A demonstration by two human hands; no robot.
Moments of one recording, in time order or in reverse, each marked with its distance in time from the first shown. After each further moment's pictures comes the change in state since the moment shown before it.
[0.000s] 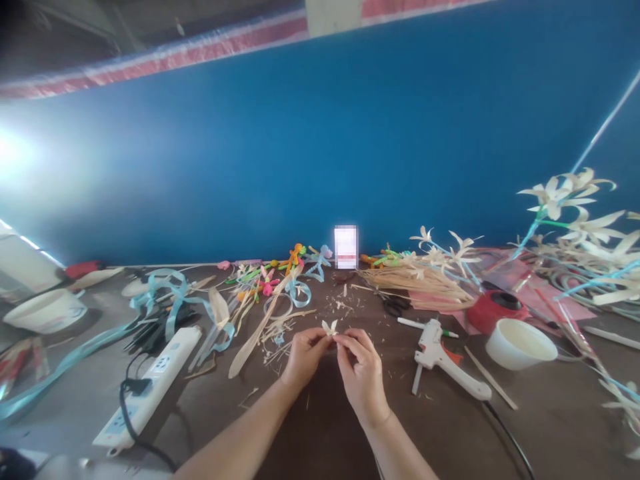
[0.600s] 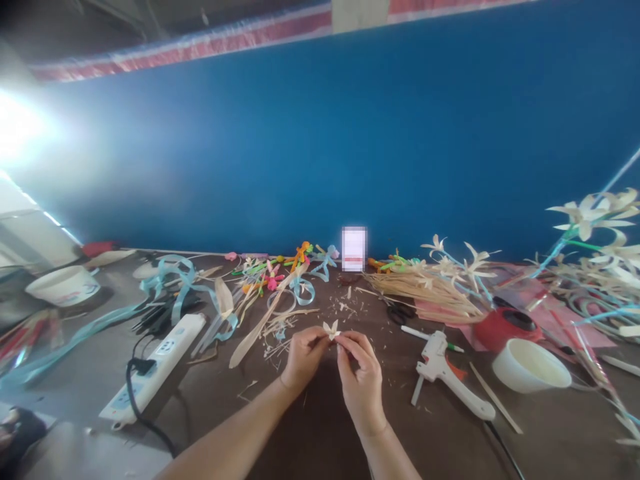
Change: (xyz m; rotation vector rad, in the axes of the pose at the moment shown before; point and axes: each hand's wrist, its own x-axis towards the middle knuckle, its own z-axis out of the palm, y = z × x) left_hand -0.004 0.007 0.000 0.204 0.108 0.185; right_hand -0.003 -0.008 -0.001 0.097 -0.041 0.065
